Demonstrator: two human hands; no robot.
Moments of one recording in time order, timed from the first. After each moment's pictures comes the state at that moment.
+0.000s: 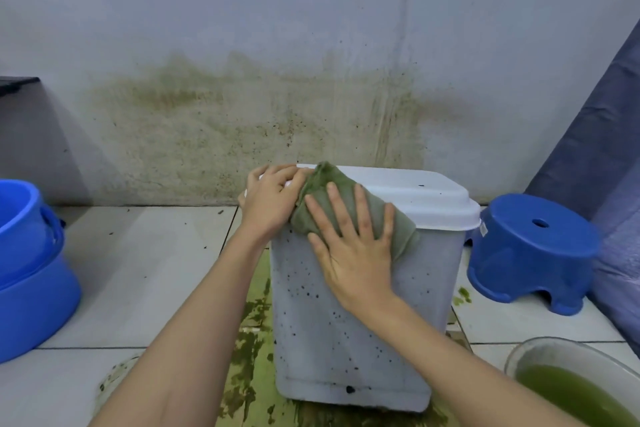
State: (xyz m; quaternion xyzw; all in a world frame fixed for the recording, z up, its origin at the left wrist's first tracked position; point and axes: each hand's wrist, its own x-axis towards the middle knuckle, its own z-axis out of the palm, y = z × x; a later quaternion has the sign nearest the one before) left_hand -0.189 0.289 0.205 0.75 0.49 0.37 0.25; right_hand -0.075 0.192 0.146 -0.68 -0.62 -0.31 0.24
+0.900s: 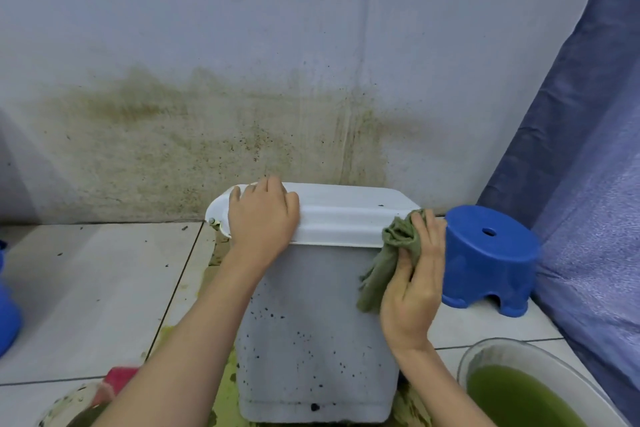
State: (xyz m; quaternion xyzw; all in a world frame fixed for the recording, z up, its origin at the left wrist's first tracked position) left_hand -0.147 0.264 0.210 0.77 0.51 0.38 0.01; right_hand -0.019 0.125 0.153 -0.59 -0.44 -0.22 0.64
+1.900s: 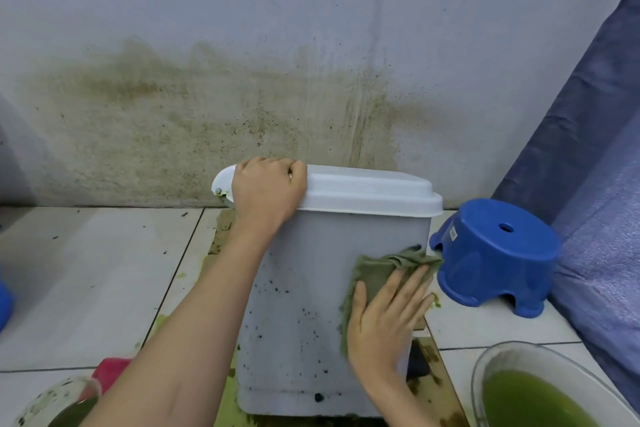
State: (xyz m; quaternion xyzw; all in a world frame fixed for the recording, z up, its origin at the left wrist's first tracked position) left_hand -0.132 0.301 0.202 0.77 0.50 0.40 0.01; right_hand -0.032 0.156 0.046 -0.83 -0.37 -0.21 0.36
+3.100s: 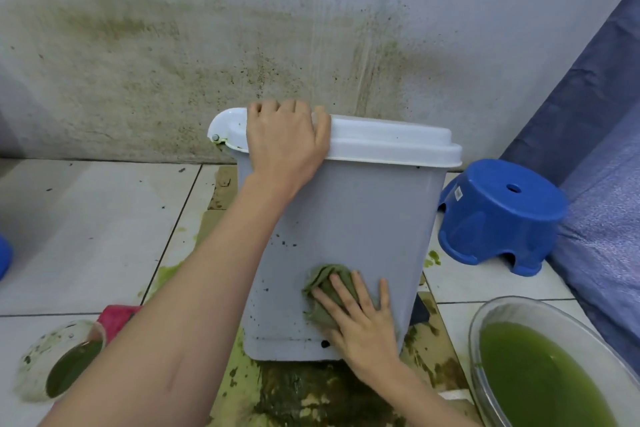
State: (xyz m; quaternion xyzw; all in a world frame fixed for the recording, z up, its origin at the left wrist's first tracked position) left_hand -0.118 0.290 0.190 0.77 0.45 0.43 -0.13; right_hand -0.022 0.110 -0.043 -0.62 -0.69 -0.33 0.15
